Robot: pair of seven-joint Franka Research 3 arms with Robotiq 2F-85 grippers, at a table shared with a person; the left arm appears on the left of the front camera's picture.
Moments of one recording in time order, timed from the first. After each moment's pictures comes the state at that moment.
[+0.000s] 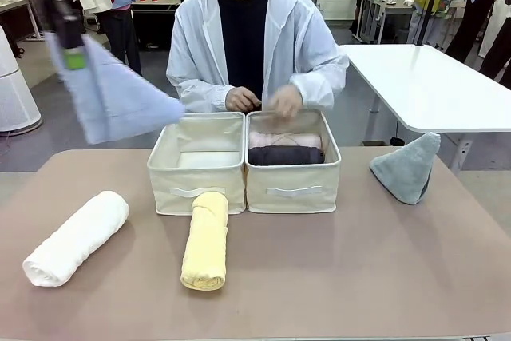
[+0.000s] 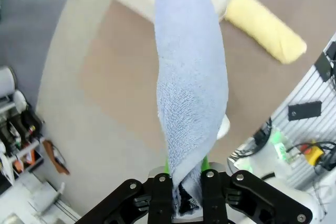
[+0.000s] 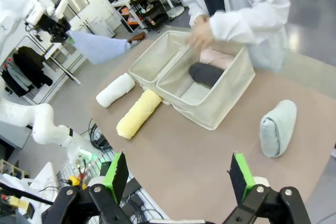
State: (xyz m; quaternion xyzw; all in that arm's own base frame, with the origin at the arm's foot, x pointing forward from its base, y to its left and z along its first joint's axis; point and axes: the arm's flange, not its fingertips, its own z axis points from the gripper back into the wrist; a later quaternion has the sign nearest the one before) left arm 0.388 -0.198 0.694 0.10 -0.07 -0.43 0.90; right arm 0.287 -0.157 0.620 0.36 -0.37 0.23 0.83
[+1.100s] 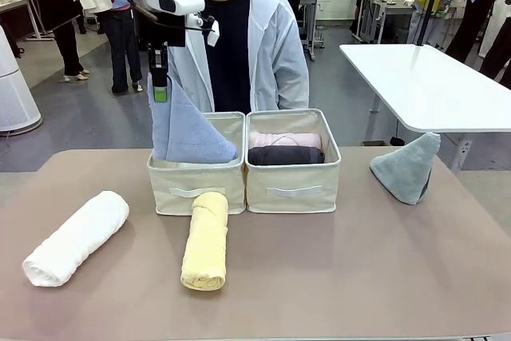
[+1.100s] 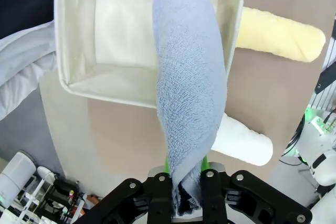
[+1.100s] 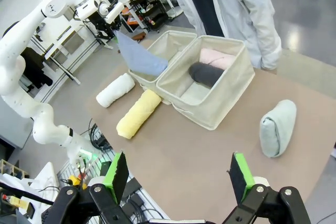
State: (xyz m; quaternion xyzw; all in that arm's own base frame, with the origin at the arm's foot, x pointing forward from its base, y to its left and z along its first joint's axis) left arm 0.527 -0.267 0.586 0.07 0.02 -0.62 0.78; right arm 0.287 -0.158 0.620 0.36 -0.37 0.23 0.83
